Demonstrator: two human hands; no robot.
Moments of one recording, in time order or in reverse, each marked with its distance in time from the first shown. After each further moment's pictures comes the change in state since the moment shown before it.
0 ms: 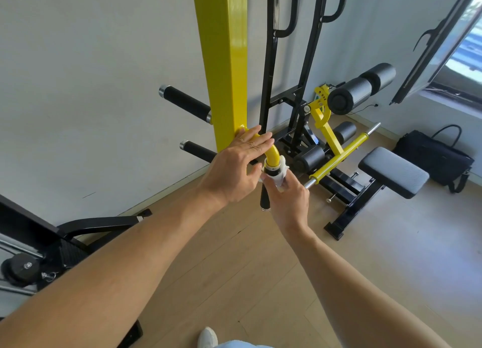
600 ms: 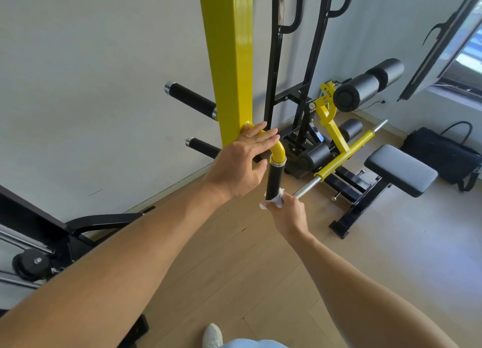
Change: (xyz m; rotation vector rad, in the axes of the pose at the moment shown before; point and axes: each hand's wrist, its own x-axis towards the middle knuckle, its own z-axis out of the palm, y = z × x) left_hand 0.005 0.003 -0.005 -0.001 -0.040 -0.024; right_hand -0.014 0.044 0.010 -0.198 -0.327 0.294
